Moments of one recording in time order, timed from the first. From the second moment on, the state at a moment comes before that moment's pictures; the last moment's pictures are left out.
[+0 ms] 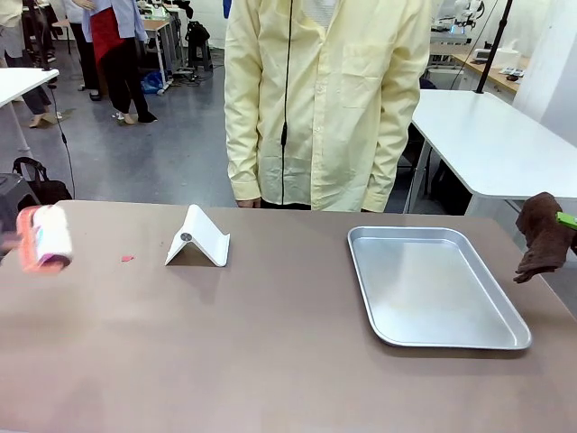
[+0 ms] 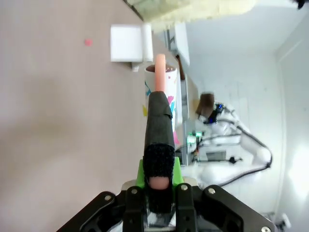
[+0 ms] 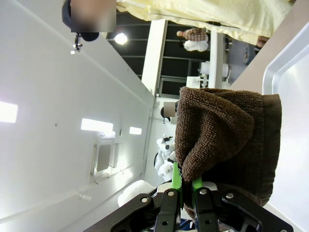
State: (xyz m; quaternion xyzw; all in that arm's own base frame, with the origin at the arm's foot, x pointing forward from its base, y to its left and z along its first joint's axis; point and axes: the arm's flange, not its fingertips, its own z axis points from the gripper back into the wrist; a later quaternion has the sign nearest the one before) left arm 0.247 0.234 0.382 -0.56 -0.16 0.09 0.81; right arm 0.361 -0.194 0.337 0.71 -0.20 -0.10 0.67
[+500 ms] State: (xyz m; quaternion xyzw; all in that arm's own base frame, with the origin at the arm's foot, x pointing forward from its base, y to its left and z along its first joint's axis) left arm 0.209 0.289 0.349 -0.57 -0.12 0.11 0.81; right arm 0.361 -0.194 0.337 0.71 -0.20 -0.10 0.67
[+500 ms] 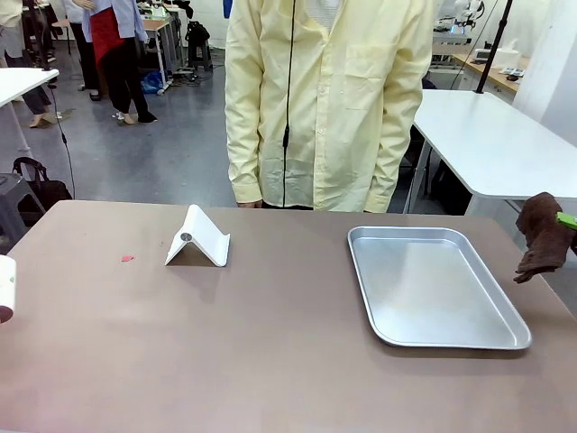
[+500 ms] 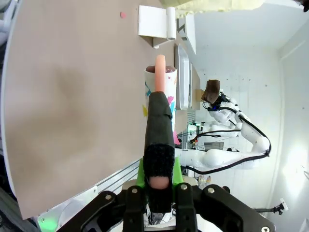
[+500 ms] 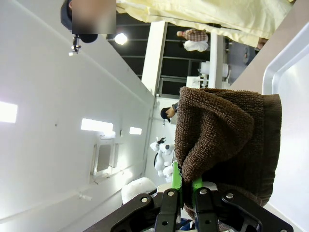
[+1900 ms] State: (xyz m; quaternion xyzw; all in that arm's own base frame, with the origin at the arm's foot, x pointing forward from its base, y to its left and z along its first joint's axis) left arm 0.352 0.209 0.384 -0.49 -0.17 0.23 0.82; right arm 0.361 -0.195 0.337 0.71 -0.20 -0.10 0.67
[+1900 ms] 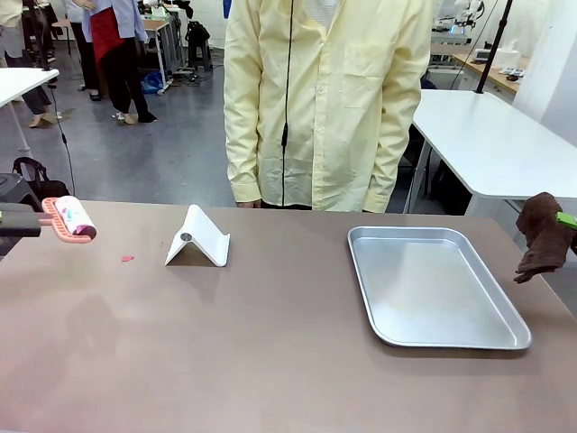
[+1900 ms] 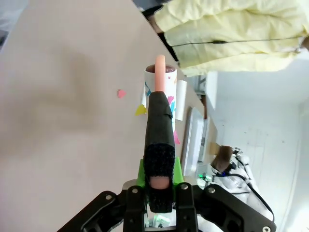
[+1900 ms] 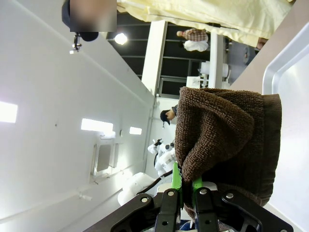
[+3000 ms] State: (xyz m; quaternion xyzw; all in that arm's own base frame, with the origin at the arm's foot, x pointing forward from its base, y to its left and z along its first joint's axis) left arm 0.391 0.188 0.315 -0.45 -0.09 0.25 0.85; right arm 0.361 -0.194 0.337 0.71 -0.20 -0.10 0.67
